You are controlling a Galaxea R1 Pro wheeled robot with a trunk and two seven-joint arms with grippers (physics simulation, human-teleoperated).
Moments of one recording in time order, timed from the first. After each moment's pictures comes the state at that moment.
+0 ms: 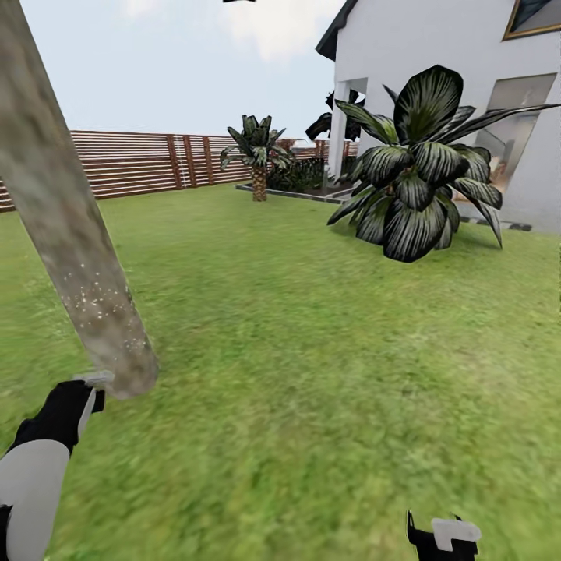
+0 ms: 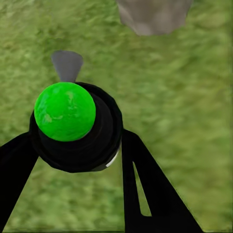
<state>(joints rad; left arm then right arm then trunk) -0.82 0.24 0.44 -0.62 -0.31 0.64 0.12 -0.35 -0.02 -0.80 -0.23 0.84 -0.65 -0.23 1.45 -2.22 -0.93</state>
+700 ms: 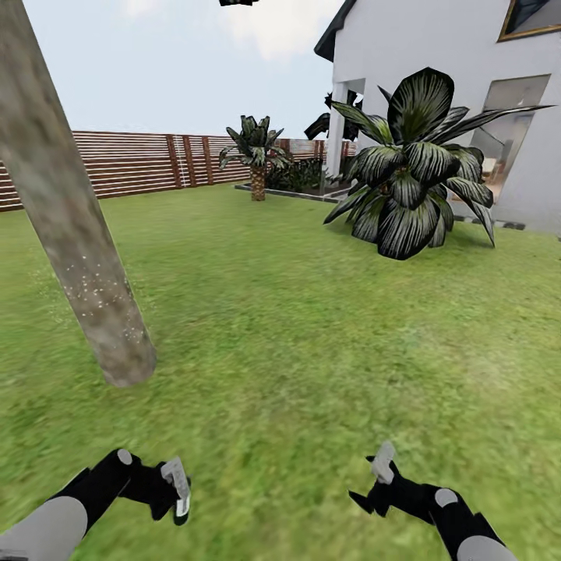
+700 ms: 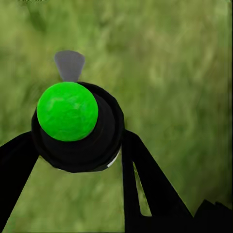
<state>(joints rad) -0.67 0.20 -0.09 -0.34 -0.64 0.03 -0.90 -0.56 -0.03 -0.77 -0.42 1.13 -0.45 0.80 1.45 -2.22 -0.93</state>
